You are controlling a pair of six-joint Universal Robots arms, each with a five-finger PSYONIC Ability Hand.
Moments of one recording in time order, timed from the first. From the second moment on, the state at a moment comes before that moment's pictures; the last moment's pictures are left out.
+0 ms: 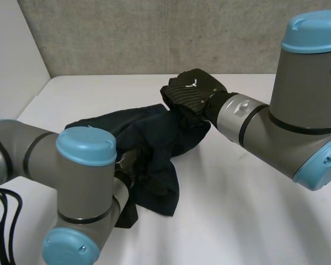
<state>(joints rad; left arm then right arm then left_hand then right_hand) 4.00 -2.10 -1.48 3.07 -1.79 2.48 2.17 -1.11 1.05 0.27 1.24 2.72 0.41 0.39 0.39 0.38 0.20 0.97 1.17 1.19 1.19 0.99</state>
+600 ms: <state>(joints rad) 3.99 -2.26 -1.28 3.04 -1.98 2.49 2.17 -1.12 1.10 0.25 1.25 2.72 1.14 1.19 1.19 1.19 0.98 0.97 1.17 1.19 1.19 0.99</state>
